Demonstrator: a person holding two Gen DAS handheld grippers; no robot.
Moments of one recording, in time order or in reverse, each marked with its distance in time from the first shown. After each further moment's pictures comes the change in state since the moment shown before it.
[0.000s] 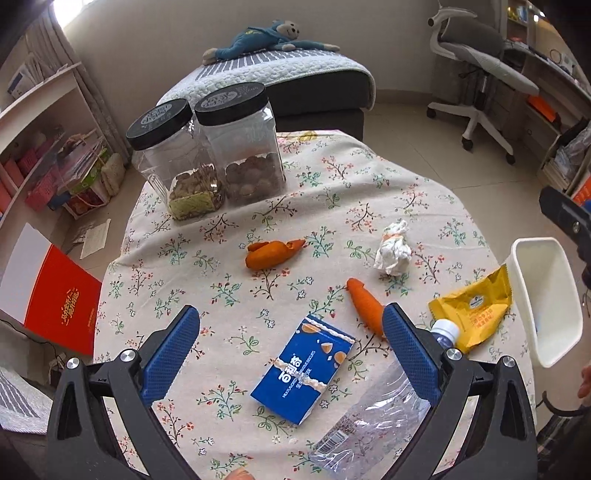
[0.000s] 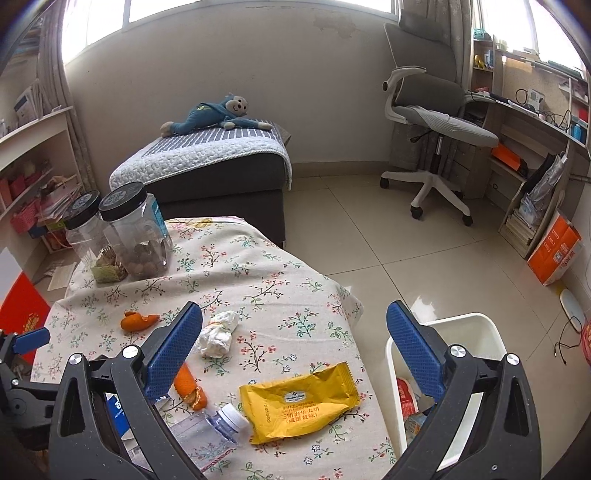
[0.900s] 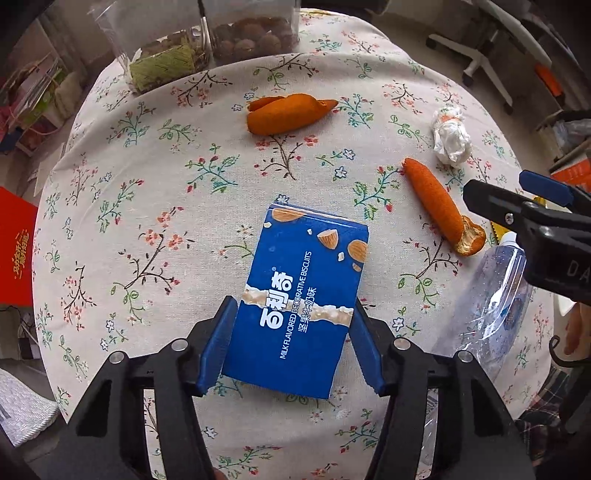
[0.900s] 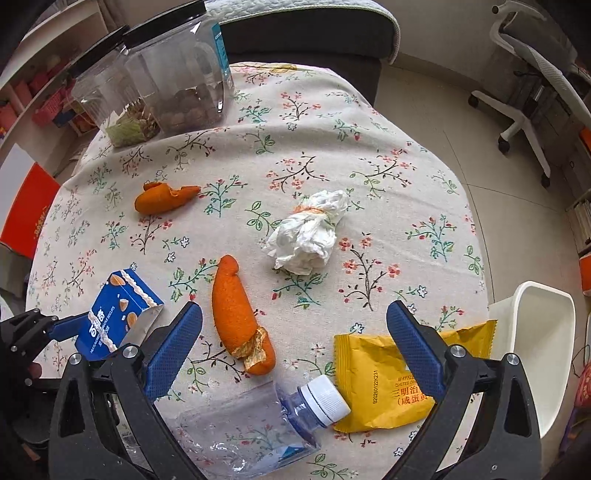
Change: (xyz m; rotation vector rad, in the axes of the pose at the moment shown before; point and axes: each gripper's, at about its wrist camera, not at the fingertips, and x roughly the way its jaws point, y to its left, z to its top) left arm 0.083 0.047 -0.054 -0.043 0.310 -0.169; right arm 0.118 0.097 -0.050 -0.226 0.511 0.181
